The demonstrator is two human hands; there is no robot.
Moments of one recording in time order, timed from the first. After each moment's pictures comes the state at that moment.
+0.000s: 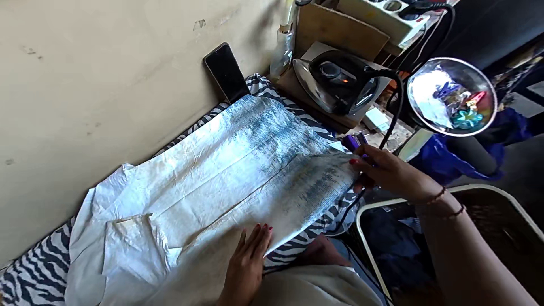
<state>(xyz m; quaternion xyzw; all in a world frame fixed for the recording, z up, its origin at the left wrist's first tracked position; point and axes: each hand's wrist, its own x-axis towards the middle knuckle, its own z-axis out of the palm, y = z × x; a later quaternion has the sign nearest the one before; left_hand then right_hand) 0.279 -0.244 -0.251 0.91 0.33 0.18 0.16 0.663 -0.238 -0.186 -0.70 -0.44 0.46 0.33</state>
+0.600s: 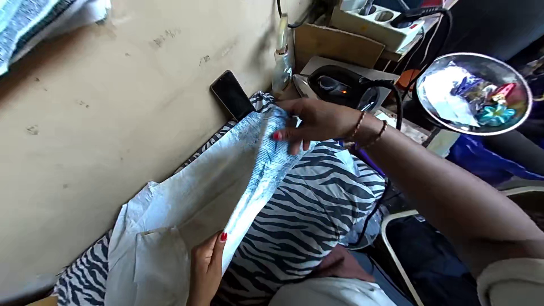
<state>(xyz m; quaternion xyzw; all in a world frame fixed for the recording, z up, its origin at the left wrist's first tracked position) 0.244 -0.173 -0.173 0.79 0.45 0.33 0.26 0.623 -0.091 -0.089 -0.50 -0.65 0.47 0.32</state>
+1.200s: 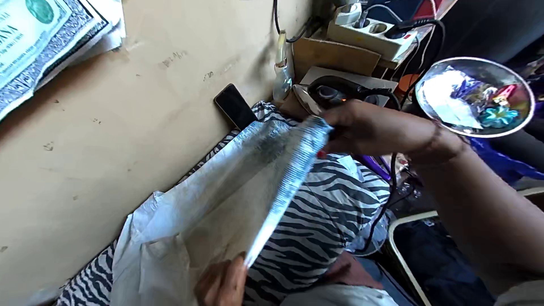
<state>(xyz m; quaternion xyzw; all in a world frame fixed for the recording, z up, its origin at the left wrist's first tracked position) 0.262 -0.201 -0.154 0.87 0.39 0.31 -0.05 0.663 -0.135 -0.090 -0.43 -0.78 0.26 0.37</state>
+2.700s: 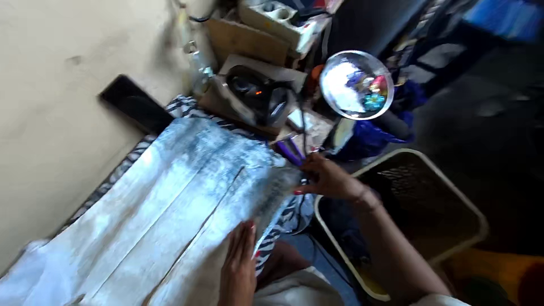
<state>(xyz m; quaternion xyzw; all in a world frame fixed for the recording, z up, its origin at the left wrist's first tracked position) 0.388 -0.243 -0.268 0.91 0.31 0.17 0.23 0.710 -0.276 -0.236 -0.72 -0.50 0.35 0.32</state>
